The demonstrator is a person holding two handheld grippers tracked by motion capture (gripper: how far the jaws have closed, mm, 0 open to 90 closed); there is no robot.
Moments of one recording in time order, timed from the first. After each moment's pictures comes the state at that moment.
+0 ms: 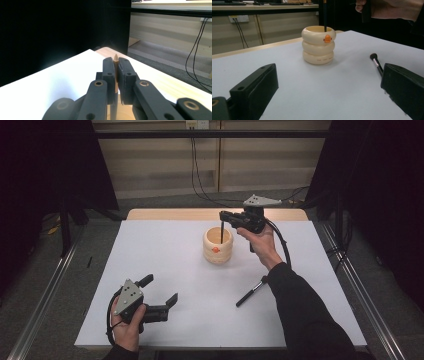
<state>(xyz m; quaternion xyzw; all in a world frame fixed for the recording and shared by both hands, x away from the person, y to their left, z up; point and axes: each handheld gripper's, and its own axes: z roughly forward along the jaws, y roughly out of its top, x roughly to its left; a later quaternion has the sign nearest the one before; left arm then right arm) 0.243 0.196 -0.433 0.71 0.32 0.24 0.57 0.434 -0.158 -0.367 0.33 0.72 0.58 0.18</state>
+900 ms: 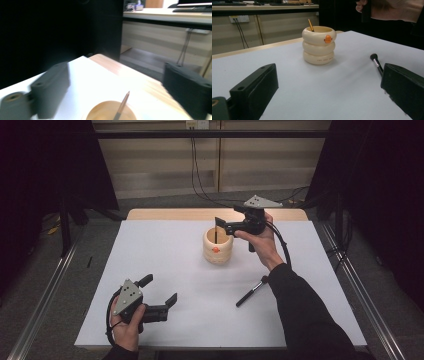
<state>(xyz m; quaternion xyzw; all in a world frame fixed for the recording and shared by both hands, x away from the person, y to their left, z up) 0.244 0.197 -0.434 0.71 0.32 0.24 0.57 0.428 -0.156 -0.366 0.34 0.70 0.59 0.23</state>
